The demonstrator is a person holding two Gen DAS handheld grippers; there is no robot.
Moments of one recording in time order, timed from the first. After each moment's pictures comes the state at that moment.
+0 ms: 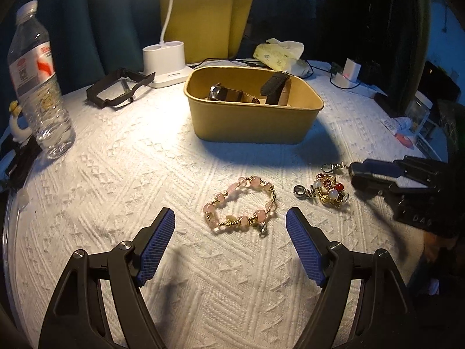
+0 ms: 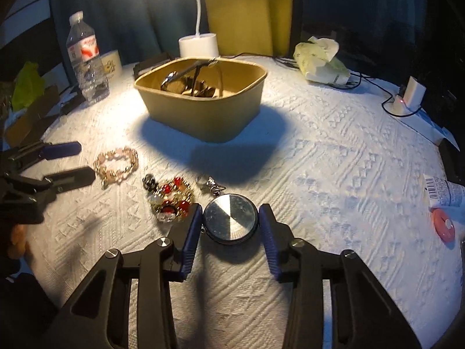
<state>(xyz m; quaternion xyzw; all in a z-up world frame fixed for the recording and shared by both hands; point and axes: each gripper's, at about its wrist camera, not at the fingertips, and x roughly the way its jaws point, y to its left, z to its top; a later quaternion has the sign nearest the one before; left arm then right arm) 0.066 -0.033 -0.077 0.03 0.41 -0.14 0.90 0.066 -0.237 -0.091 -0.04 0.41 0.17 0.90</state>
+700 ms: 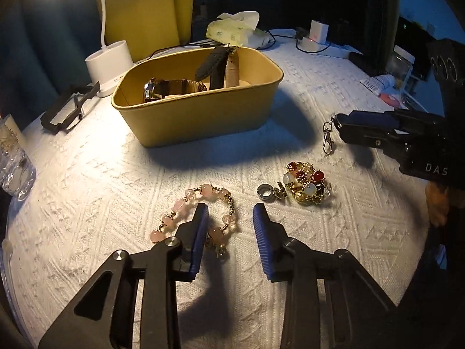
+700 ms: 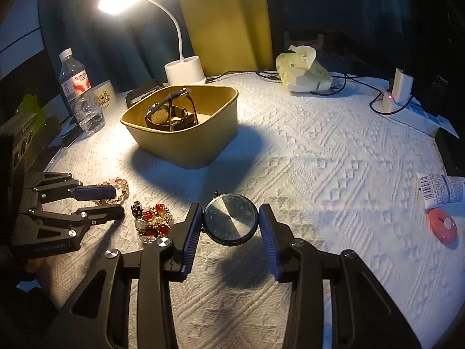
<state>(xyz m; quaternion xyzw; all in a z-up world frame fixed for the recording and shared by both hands) 0.087 -0.079 -0.090 0.10 0.44 -0.21 0.87 0.074 -0.263 -0.084 0.01 0.38 0.17 0.91</state>
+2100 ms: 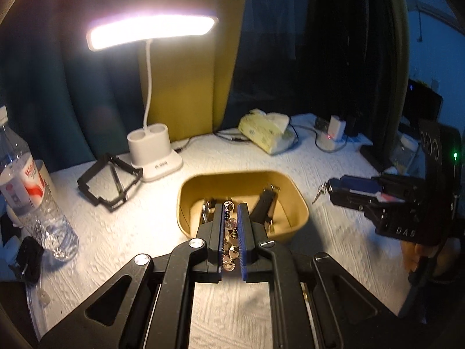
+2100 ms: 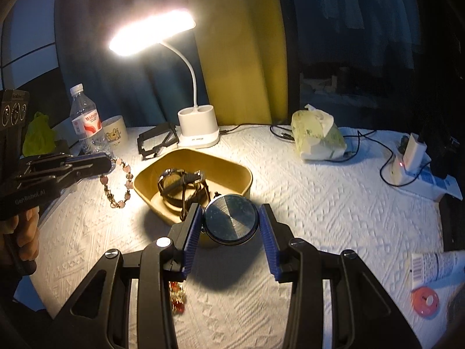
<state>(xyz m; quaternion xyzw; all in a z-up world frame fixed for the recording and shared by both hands) 0.119 -0.043 0.008 0.03 0.30 -0.18 0.94 0.112 -0.248 -0.027 0.00 0.30 0.20 0.93</state>
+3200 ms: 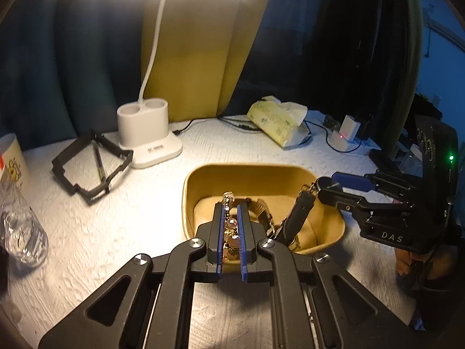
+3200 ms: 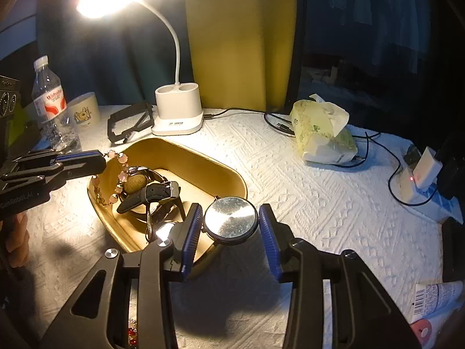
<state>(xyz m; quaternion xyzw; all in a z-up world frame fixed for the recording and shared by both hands) 0.174 -0.028 -0.037 -0.02 0.34 -0.20 0.92 0.171 -0.214 -0.050 -0.06 0.35 0.15 0.92</state>
